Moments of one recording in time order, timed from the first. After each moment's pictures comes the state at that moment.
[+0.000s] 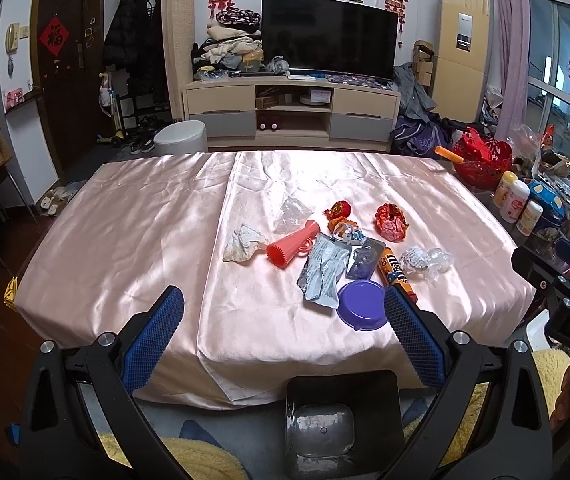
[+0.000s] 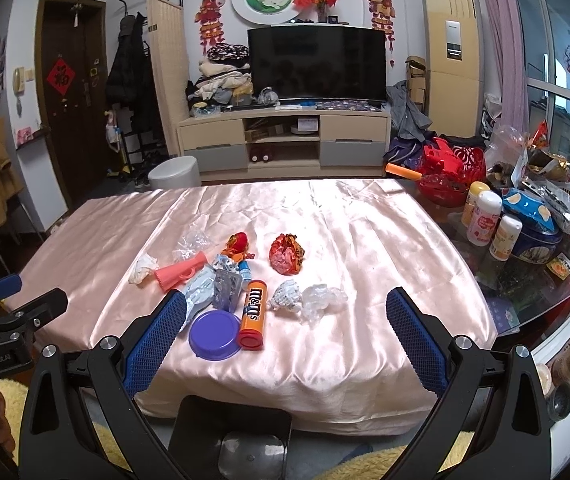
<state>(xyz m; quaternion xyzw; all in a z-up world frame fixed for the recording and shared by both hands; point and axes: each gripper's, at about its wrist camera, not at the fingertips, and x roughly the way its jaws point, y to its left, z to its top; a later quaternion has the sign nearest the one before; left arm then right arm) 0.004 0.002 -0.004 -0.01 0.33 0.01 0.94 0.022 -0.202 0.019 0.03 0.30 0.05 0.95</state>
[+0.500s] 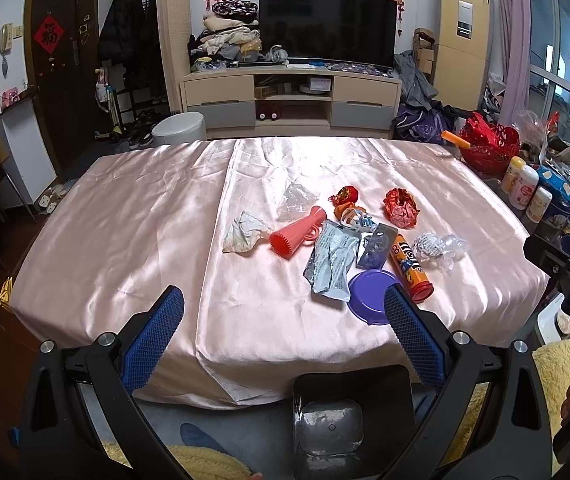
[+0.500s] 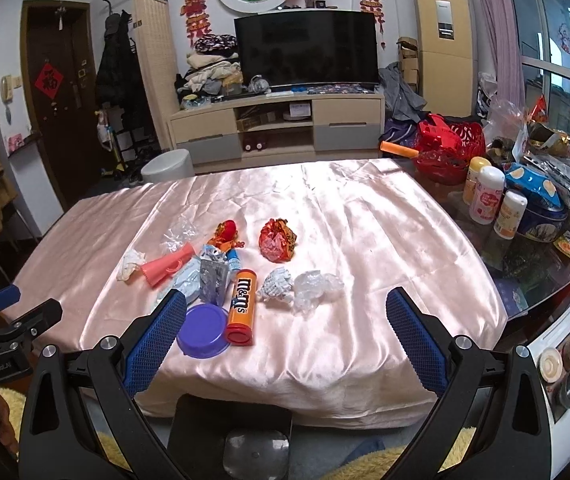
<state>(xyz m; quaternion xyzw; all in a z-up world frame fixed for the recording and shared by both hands) 0.023 0.003 -0.029 0.00 0.35 0.01 0.94 0.042 -0.219 -0.005 0.05 0.33 0.04 0.94</state>
